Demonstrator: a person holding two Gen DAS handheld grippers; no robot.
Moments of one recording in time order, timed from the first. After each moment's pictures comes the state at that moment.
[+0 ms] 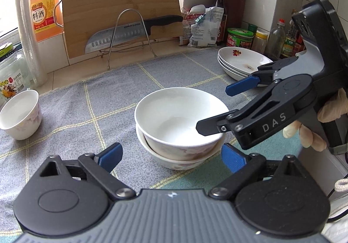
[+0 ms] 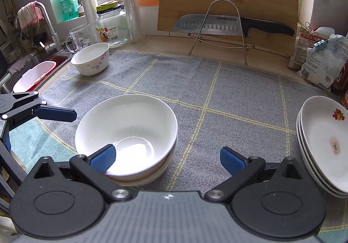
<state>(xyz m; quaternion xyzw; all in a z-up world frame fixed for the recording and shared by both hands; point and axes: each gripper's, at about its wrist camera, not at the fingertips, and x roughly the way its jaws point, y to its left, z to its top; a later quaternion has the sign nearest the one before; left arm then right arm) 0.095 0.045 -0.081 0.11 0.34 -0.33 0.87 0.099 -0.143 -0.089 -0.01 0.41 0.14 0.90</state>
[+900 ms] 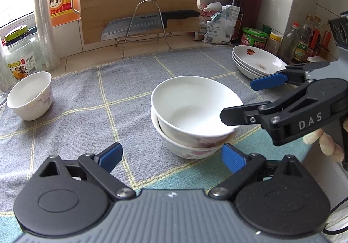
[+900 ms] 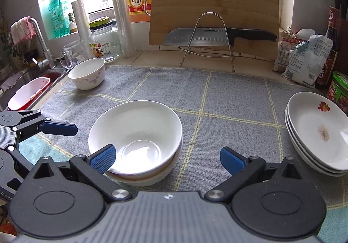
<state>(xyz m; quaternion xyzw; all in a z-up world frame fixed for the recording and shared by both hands) 0.092 0.055 -0.086 0.08 0.37 -0.28 0.88 0.071 -0.135 -0.079 0.01 0.38 0.10 0.92</state>
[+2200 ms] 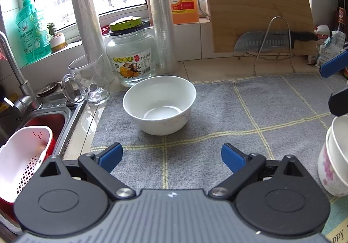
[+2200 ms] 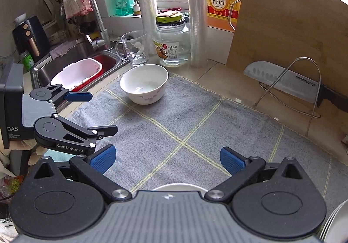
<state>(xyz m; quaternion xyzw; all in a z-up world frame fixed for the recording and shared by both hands) 0.200 0.169 -0.099 0.09 0.33 -0.07 0.94 0.188 -0.062 -0.033 -0.06 0.41 0.29 0.86</state>
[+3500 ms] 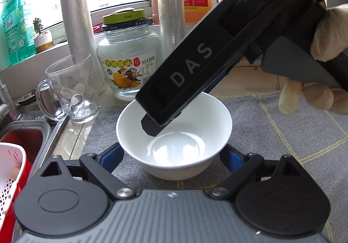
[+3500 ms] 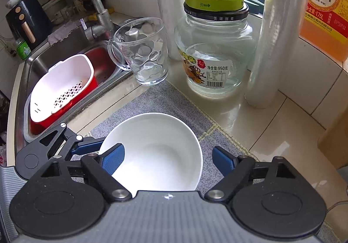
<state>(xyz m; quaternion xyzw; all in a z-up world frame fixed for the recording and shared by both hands) 0.276 0.175 -0.131 0.07 0.31 -0.09 0.94 0.375 0.102 -0.095 -0.10 0.47 0.36 0.80</state>
